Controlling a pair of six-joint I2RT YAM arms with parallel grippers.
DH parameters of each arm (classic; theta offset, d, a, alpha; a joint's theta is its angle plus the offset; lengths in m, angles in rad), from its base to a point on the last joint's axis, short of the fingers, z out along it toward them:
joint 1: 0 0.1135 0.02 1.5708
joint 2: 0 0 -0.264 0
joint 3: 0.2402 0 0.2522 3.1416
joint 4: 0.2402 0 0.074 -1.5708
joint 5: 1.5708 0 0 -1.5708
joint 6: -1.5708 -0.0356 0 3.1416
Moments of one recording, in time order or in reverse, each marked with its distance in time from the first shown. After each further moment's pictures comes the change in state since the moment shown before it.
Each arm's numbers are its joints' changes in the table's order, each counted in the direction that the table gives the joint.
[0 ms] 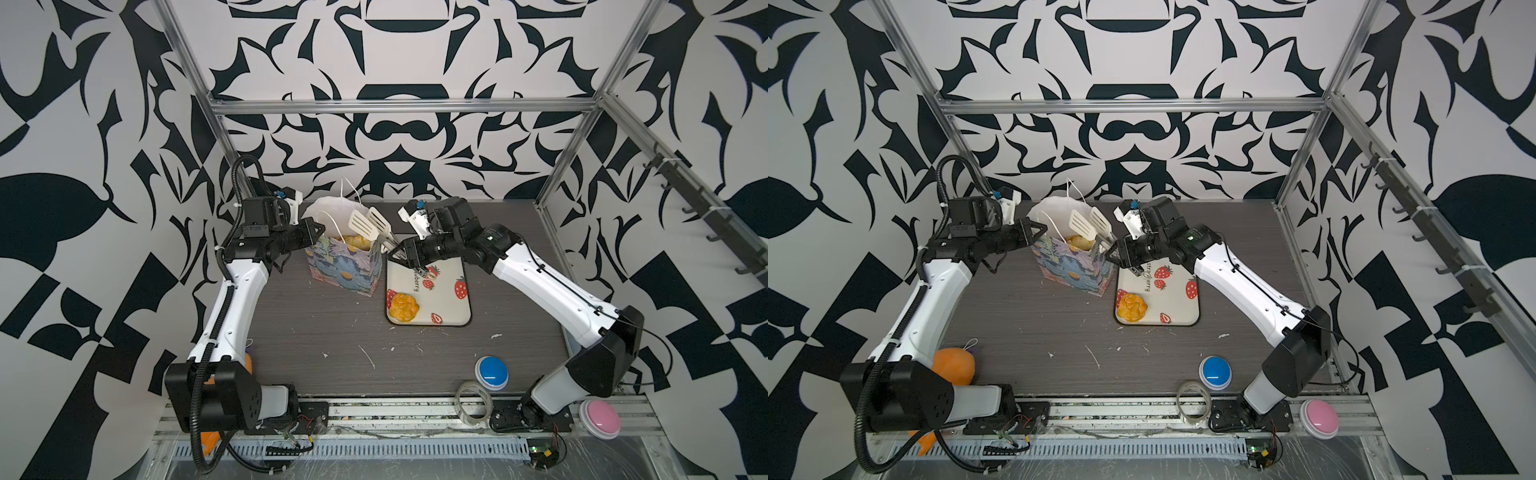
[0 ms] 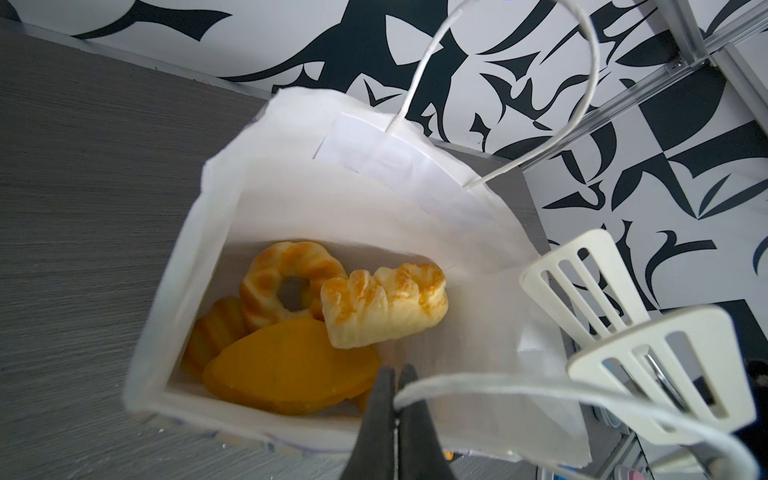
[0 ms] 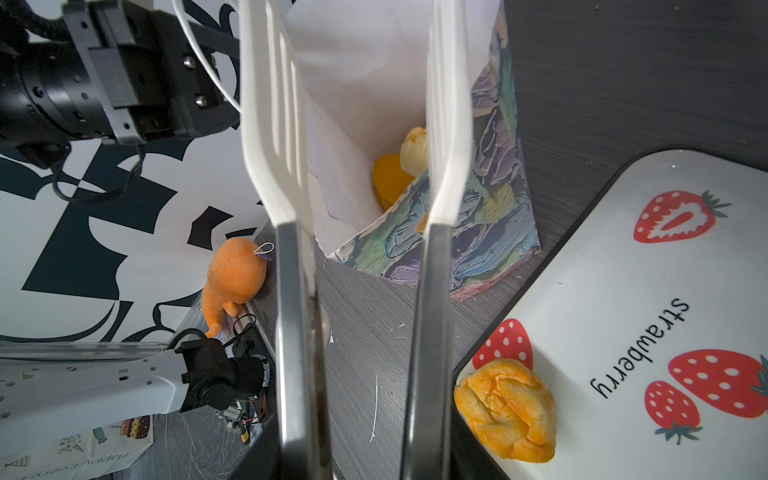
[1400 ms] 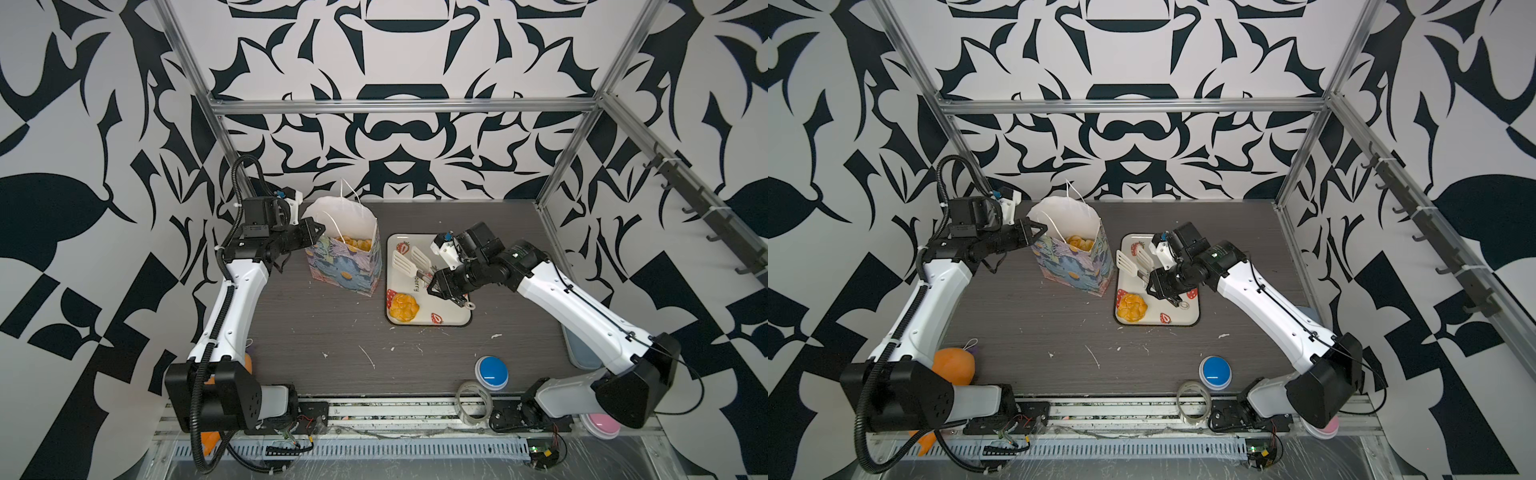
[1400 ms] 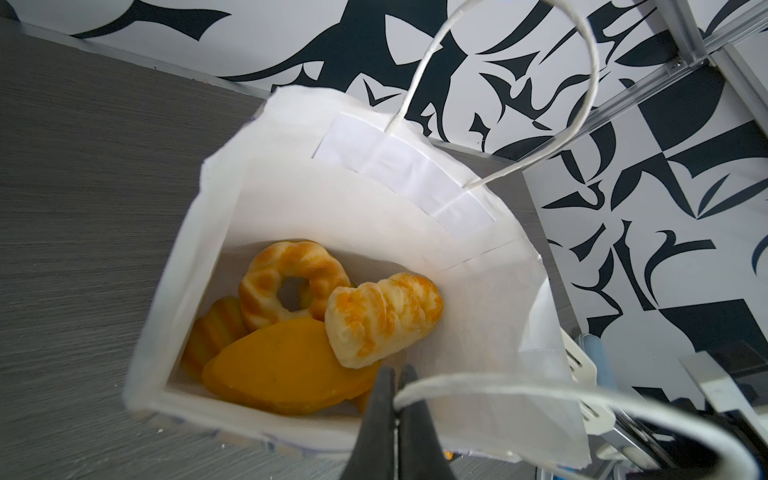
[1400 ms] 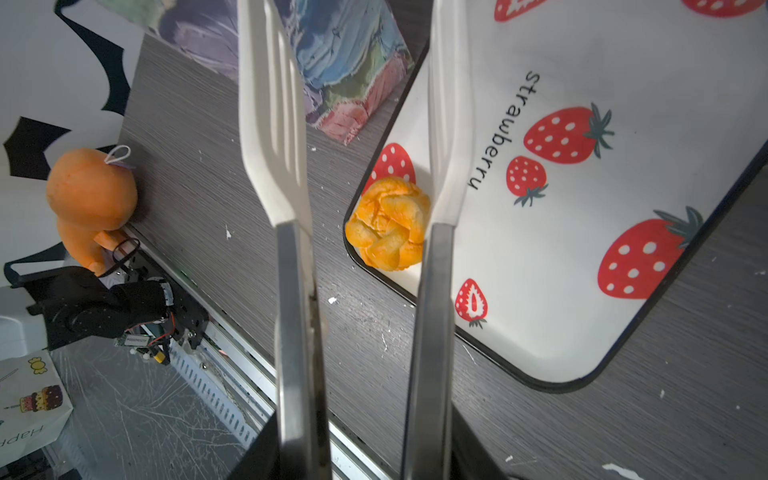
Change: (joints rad) left arm 0.000 0.000 0.000 0.000 0.002 0.000; right arm -0.062 0.186 -0.238 0.332 0.155 0.069
